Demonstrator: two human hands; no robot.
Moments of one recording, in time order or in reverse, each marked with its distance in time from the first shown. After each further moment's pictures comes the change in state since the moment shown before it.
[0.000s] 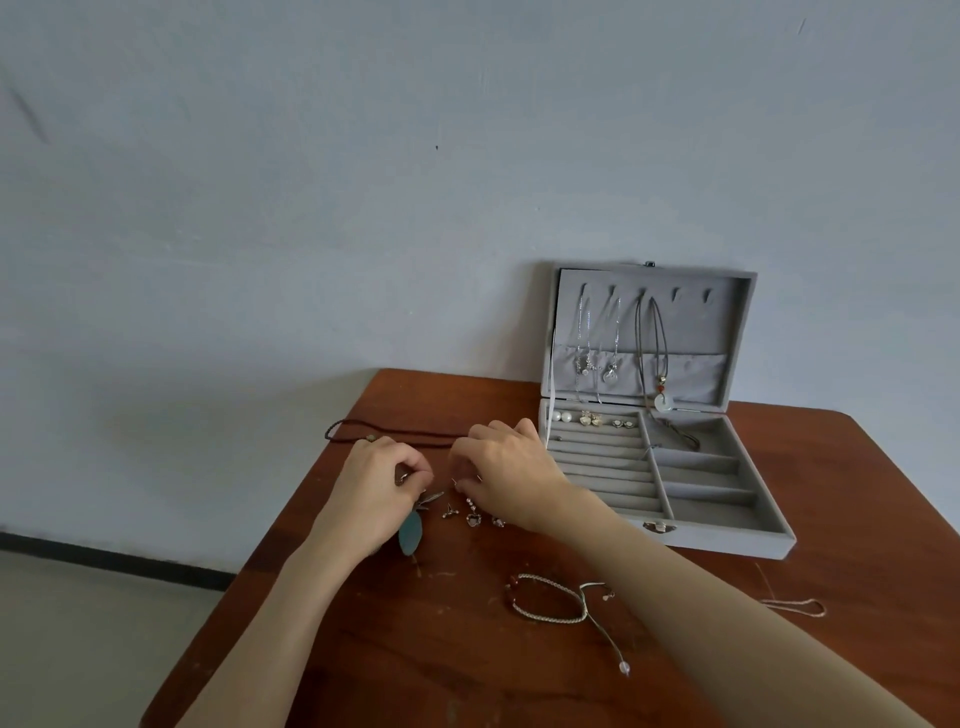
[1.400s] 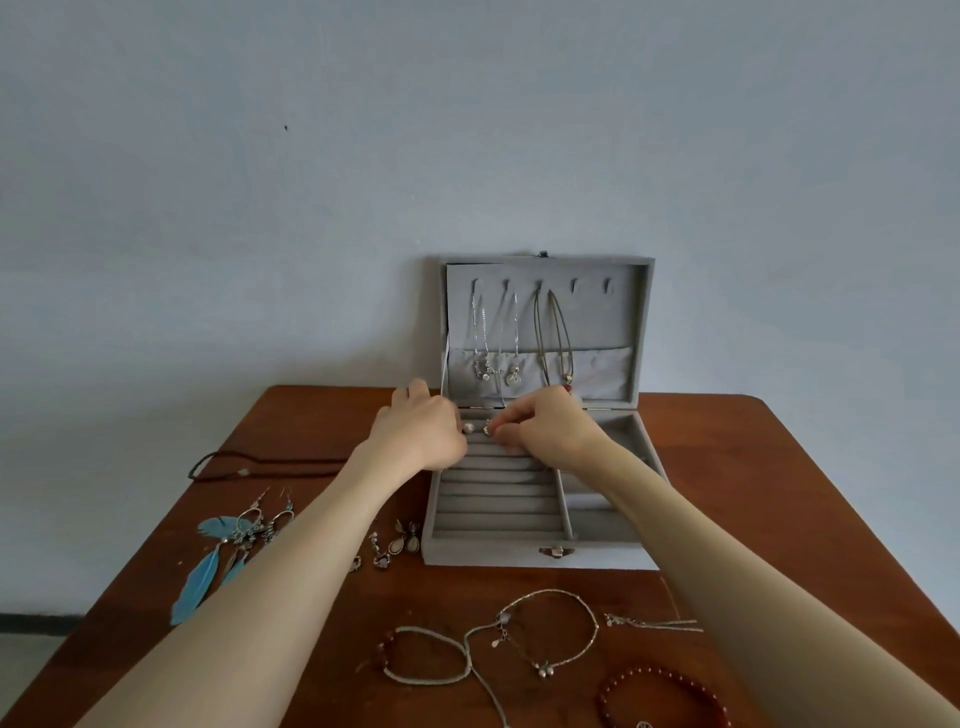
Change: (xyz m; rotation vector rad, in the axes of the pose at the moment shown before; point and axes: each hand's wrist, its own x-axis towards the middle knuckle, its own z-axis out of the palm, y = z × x) left_hand 0.092 0.121 0.065 0.431 -0.443 0.001; right_hand -0.033 0.117 -0.050 0.759 0.008 0.638
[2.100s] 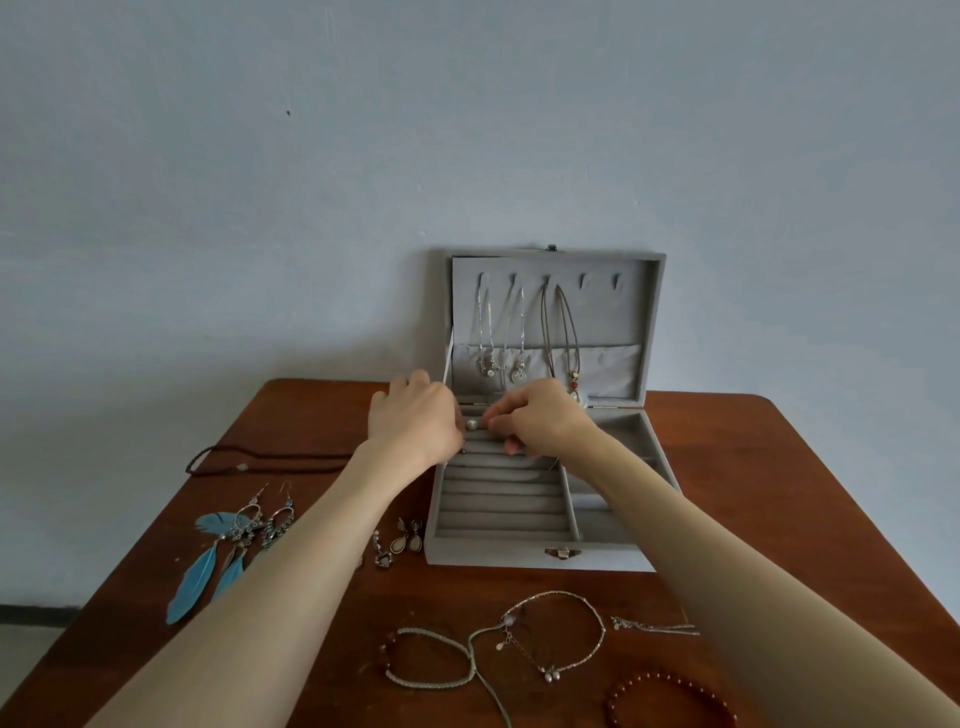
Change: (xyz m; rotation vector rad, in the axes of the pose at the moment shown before) left_hand 0.002 -0.005 0.004 0.005 0.197 0.030; right_hand 0.013 -0.007 0.006 0.051 -0.011 0.080
